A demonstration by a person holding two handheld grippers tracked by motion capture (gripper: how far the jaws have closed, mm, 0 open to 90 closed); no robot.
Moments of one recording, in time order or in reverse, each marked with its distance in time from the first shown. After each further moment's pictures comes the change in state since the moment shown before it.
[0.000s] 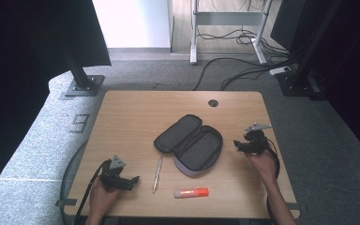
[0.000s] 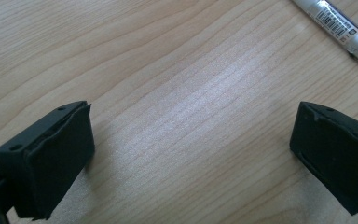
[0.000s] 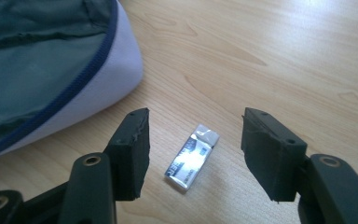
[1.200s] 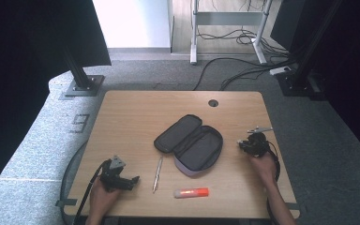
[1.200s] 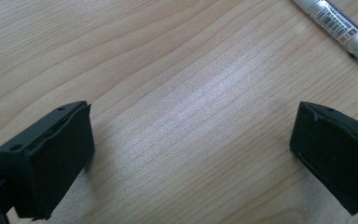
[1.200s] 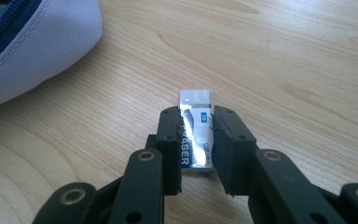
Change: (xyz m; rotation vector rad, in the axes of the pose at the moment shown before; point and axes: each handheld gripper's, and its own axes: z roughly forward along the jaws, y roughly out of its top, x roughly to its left) left arm 0.000 0.000 0.000 0.000 0.000 0.000; right arm -0.015 -0.021 0.017 0.062 -0.005 0.078
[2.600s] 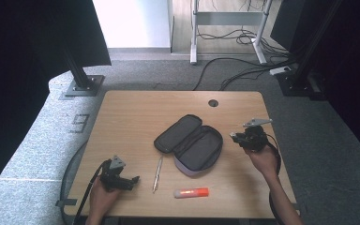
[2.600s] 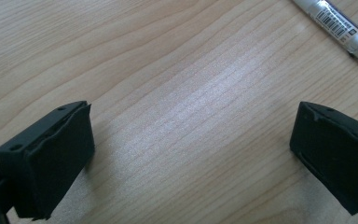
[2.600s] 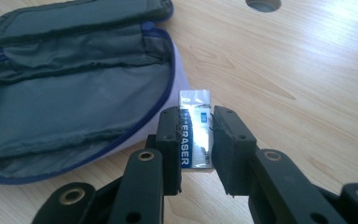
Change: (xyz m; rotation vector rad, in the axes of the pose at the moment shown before) left arm 0.000 0.000 0.000 0.000 0.000 0.000; right arm 0.038 0.045 -0.050 -0.081 0.111 -0.124
